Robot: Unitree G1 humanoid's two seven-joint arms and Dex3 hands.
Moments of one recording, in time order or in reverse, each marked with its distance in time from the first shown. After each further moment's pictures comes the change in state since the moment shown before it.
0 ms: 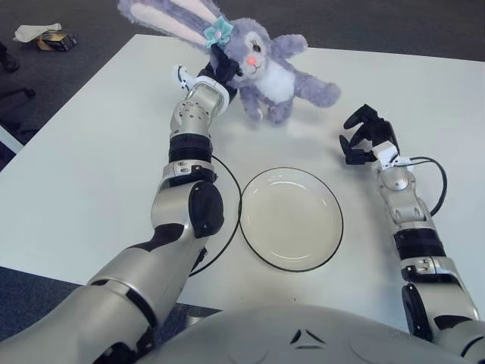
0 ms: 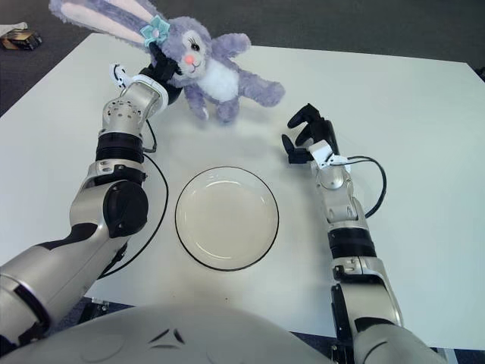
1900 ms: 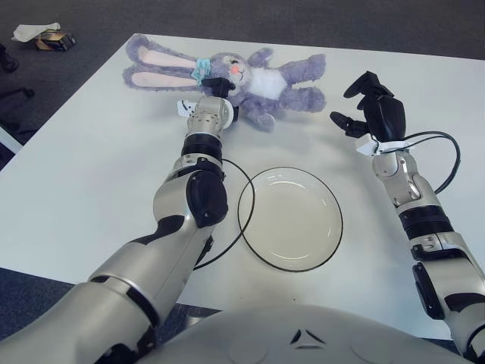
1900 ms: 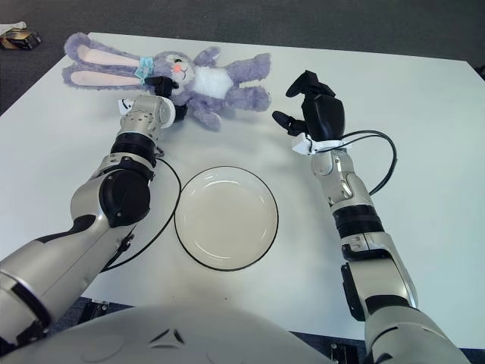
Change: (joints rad) left arm -0.080 -0.022 0.143 0.321 -0.206 -0.361 0.258; right arm -0.127 -0.097 0.136 0.090 -0.349 -0.177 -0.317
